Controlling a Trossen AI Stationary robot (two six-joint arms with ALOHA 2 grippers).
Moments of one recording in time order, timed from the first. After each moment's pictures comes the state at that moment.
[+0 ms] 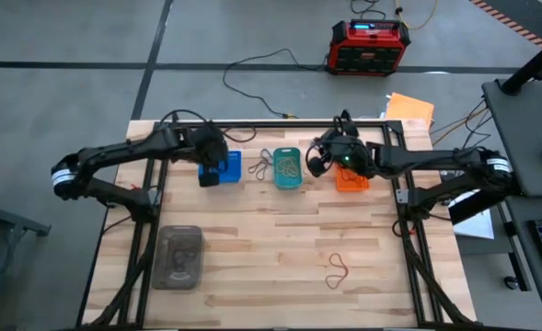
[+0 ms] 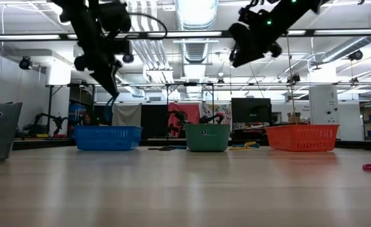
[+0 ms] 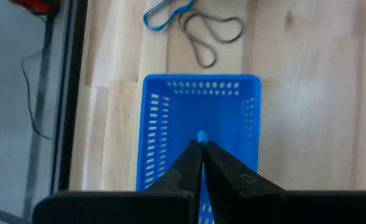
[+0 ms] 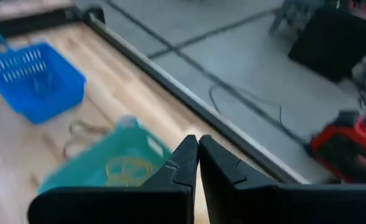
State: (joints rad) left arm 0.44 1.27 0.98 -0.79 -0.12 0.41; right arm -0.20 1.26 0.93 -0.23 0.58 0.18
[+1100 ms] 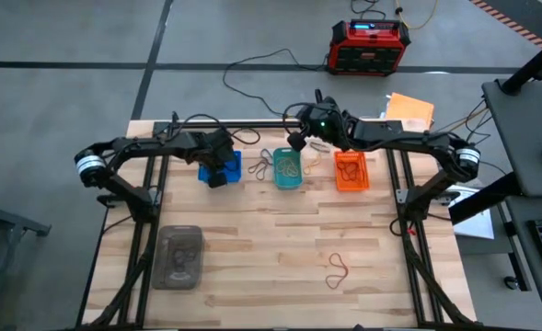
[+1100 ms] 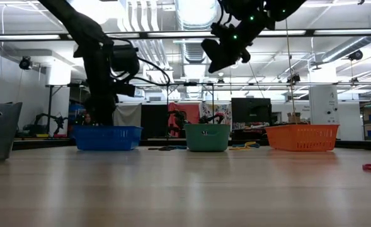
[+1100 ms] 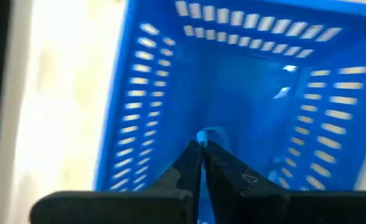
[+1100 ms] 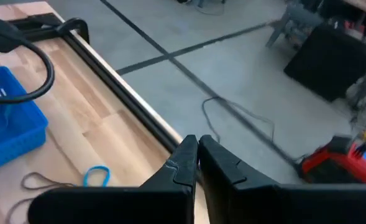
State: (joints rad) left arm 0.54 1.52 0.86 -0.60 -0.14 0.31; right arm -0.41 1.56 1.20 -0.13 0.41 -0.02
